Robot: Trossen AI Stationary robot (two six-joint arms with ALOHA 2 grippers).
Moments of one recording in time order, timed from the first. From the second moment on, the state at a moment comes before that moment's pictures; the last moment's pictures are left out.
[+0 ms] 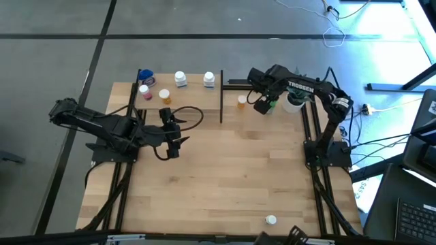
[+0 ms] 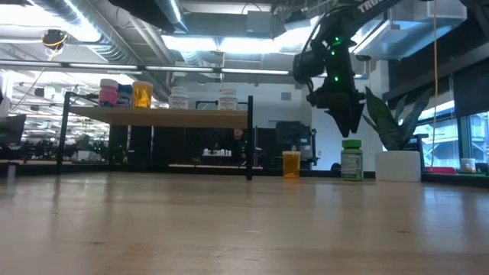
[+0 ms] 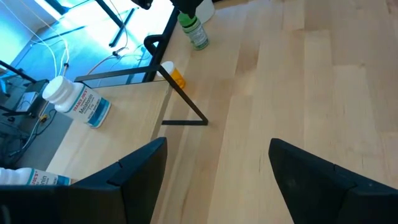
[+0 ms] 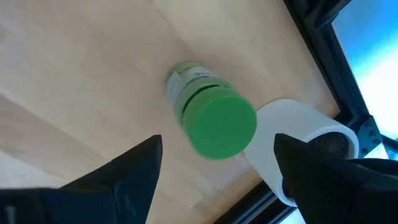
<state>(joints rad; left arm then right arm) -0.28 1.05 0.98 -0.53 -0.72 0.03 -0.64 1.80 1.46 -1.27 0.25 0.10</state>
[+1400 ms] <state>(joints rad) -0.28 1.05 0.98 -0.53 -0.72 0.03 -0.71 1.80 1.35 -1.12 0.13 0.03</state>
